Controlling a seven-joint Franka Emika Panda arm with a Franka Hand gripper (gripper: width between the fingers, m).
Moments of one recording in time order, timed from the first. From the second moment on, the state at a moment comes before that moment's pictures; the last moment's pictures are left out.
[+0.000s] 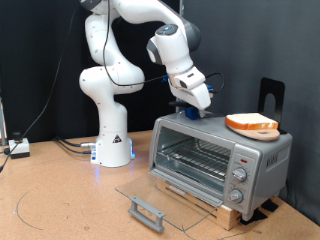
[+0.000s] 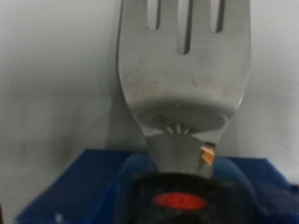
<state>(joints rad) 0.11 -0.74 0.38 -2.86 0.79 2.17 -0.86</state>
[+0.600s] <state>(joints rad) 0.10 -0.74 0.38 -2.86 0.79 2.17 -0.84</state>
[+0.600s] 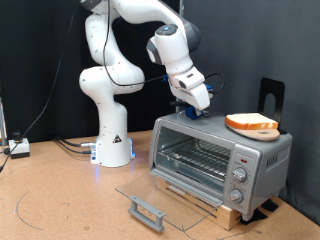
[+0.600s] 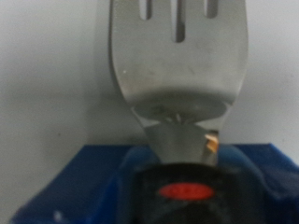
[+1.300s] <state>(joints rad) 0.10 -0.80 0.27 -2.82 0.85 2.06 -0.85</state>
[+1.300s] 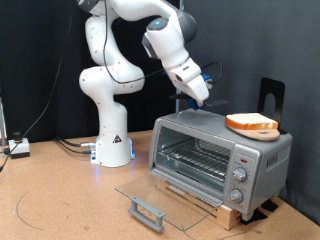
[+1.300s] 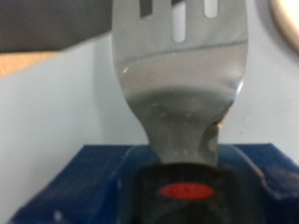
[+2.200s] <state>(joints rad) -0.15 -0.82 0.23 -2.81 0.65 2.11 -0.73</state>
